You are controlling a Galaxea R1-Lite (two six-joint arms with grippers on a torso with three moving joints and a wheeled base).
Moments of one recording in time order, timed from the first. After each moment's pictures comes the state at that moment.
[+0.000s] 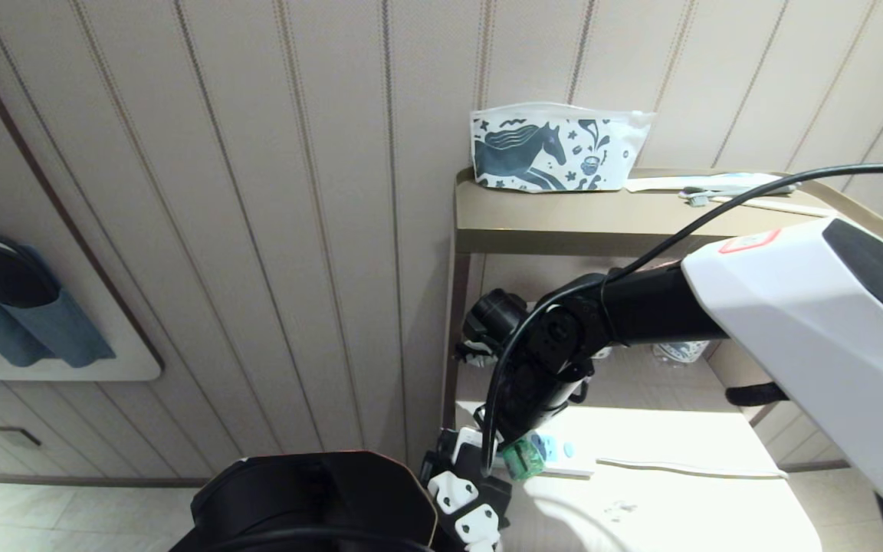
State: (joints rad) left arm -1.03 2.62 -0.90 -1.50 0.64 -0.07; right arm 0.63 2.21 -1.64 0.63 -0.06 0.09
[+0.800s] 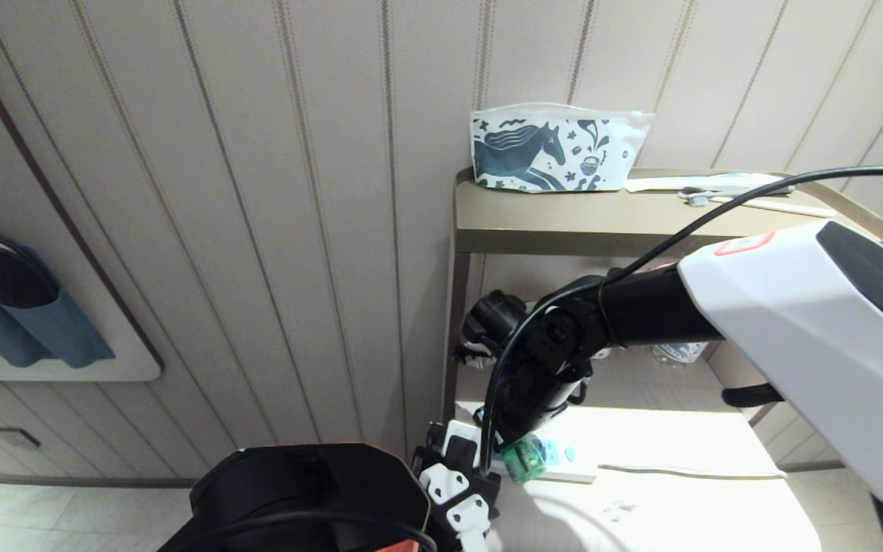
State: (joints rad) left arm -1.01 2.62 -0.89 -1.52 0.66 -0.08; right arm 0.63 2.22 -1.64 0.62 -0.06 0.09
